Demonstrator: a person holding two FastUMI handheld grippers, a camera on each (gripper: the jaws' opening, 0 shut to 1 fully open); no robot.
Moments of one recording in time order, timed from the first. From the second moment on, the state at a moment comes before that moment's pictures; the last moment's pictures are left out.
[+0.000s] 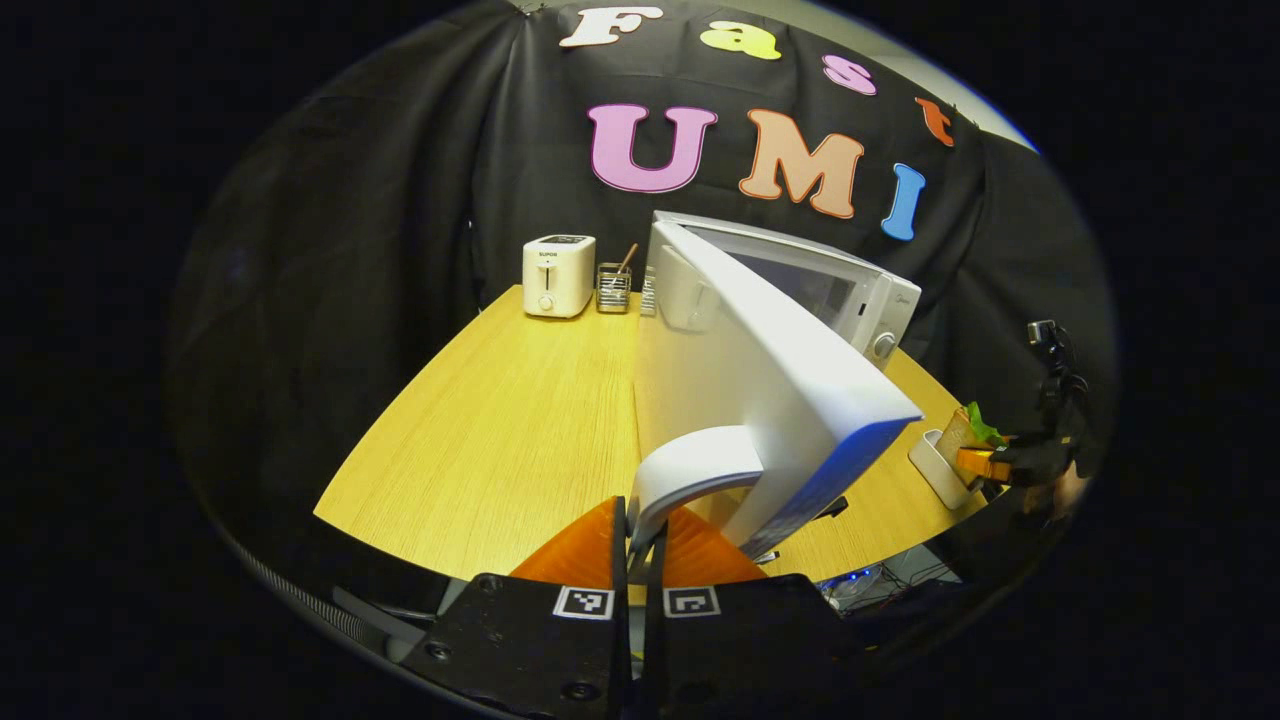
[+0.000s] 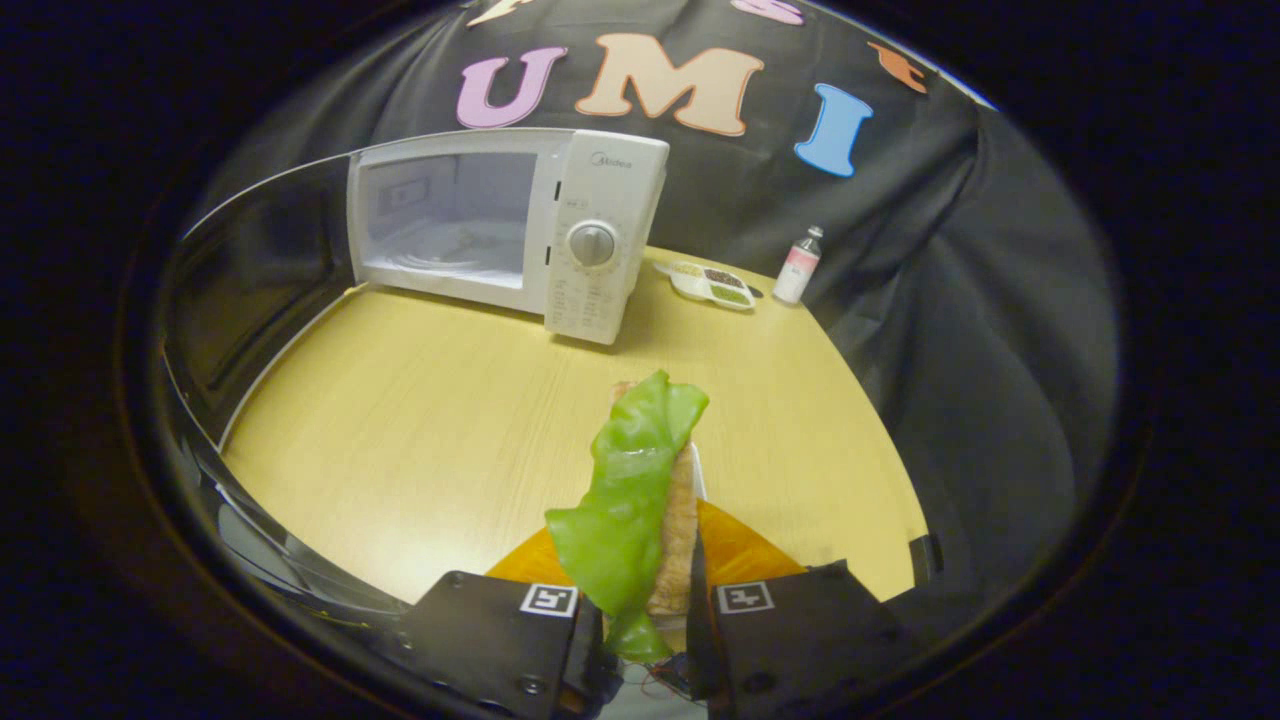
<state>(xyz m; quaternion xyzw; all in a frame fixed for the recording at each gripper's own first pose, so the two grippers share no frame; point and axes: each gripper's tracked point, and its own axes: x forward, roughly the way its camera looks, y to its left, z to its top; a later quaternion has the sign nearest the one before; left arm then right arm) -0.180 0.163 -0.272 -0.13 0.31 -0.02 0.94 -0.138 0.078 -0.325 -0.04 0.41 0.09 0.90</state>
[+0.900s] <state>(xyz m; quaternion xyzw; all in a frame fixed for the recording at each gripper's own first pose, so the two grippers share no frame) -0.190 0.157 -0.234 -0.12 0.30 -0.02 0.94 -0.103 0.098 -0.288 -0.01 0.39 0.11 0.91</state>
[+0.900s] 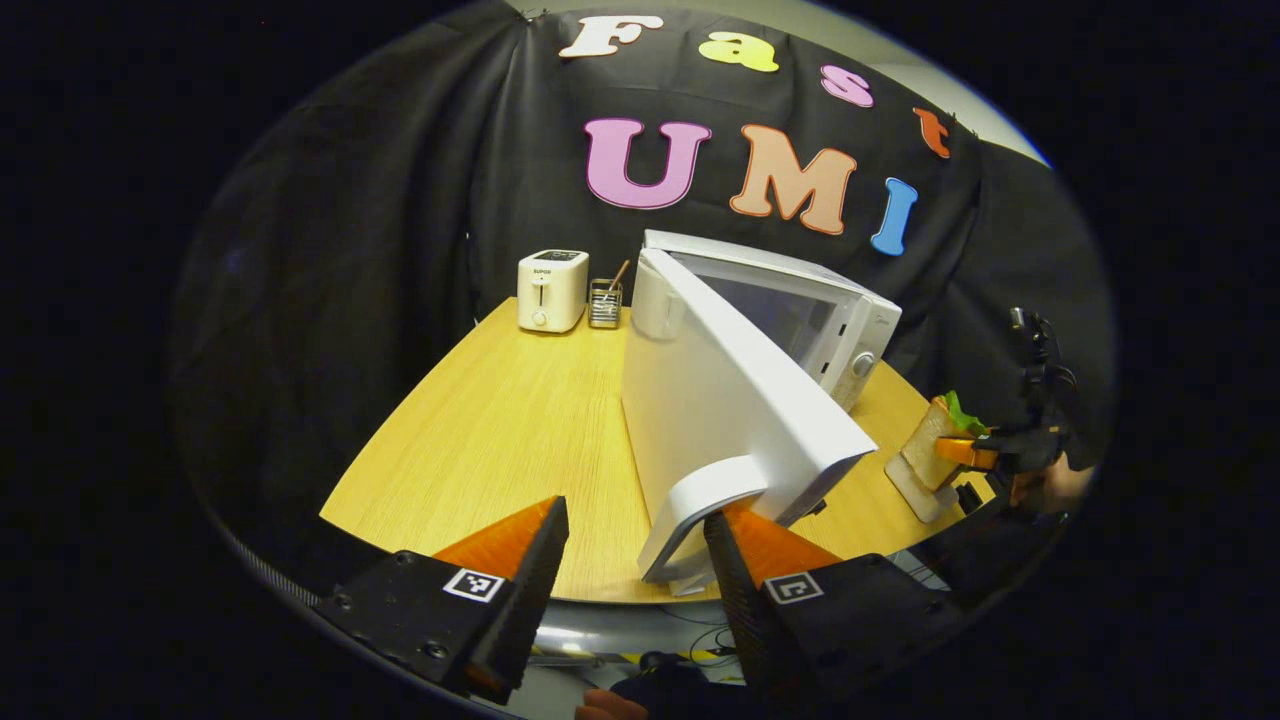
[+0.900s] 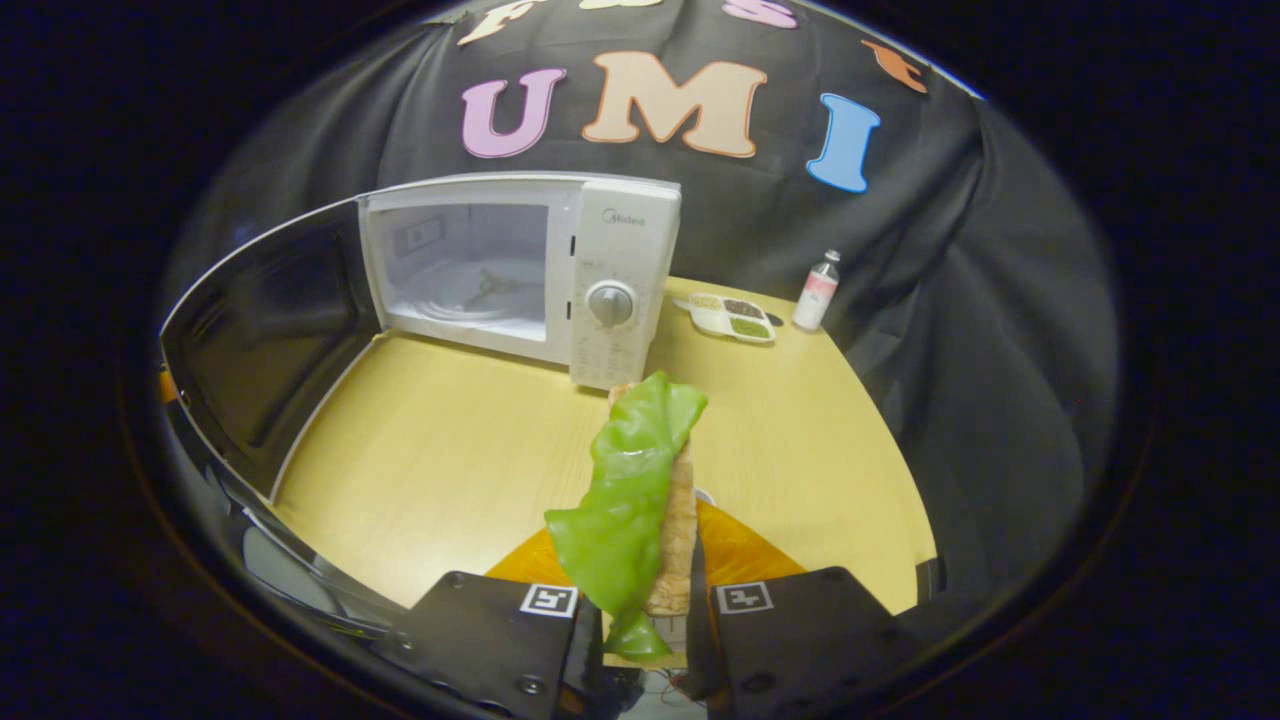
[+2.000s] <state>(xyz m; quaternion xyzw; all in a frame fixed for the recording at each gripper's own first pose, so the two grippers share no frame) -0.129 0.173 -0.057 -0.05 0.09 0.02 0.99 -0.034 0.342 -0.256 0.34 0.43 0.14 0.82</state>
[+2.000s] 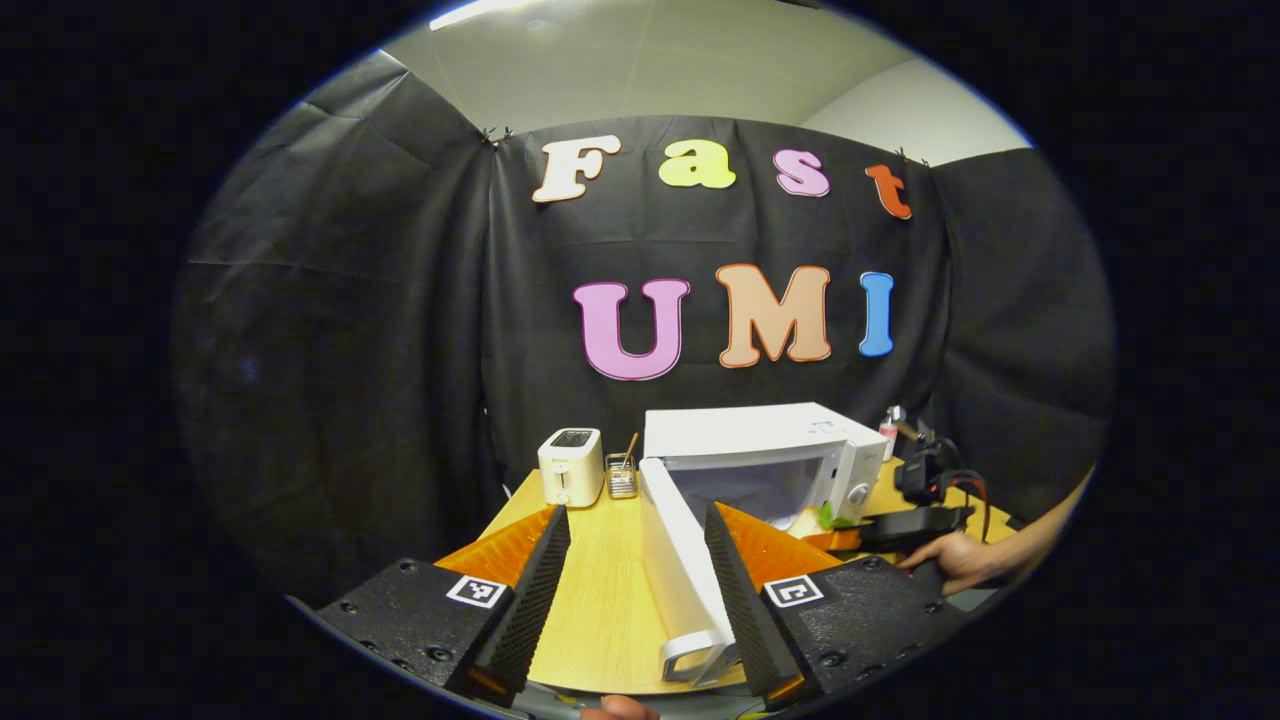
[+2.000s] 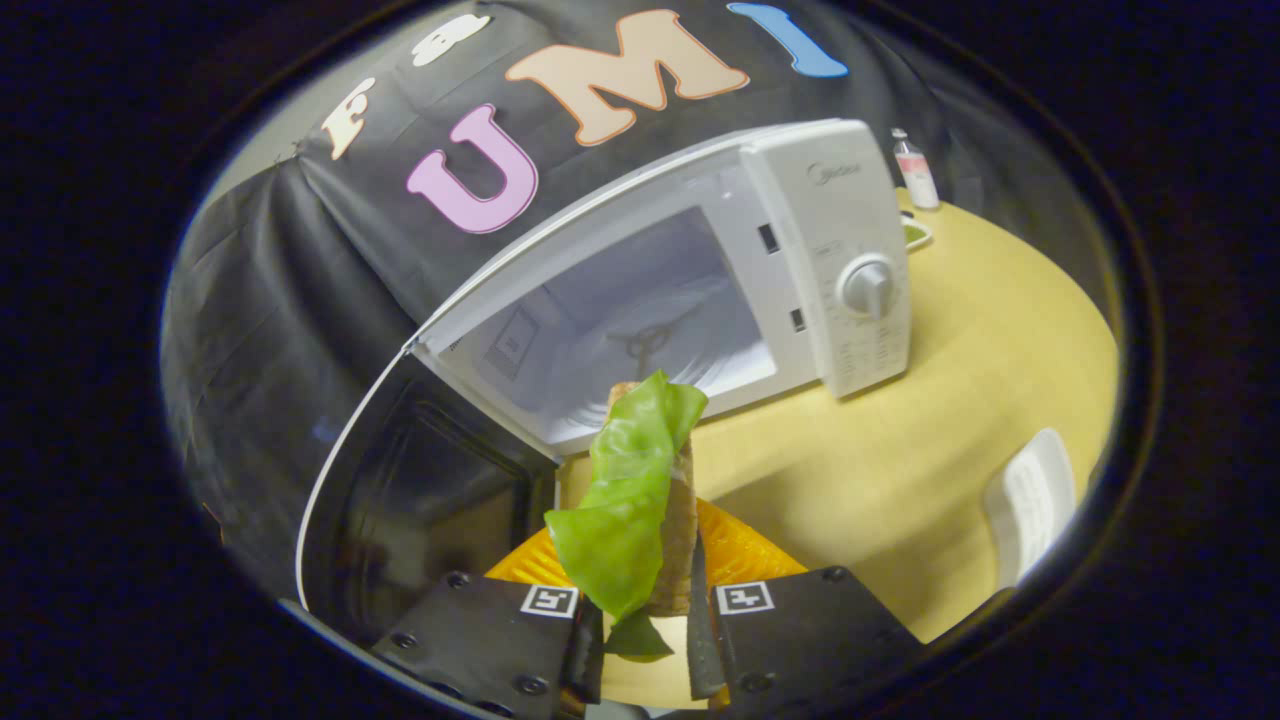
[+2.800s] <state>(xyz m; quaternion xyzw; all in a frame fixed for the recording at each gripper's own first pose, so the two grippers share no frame) -0.122 0.146 -0.035 -0.03 0.07 0.01 1.00 0.109 0.411 -0.280 0.52 0.35 -0.02 0.78</state>
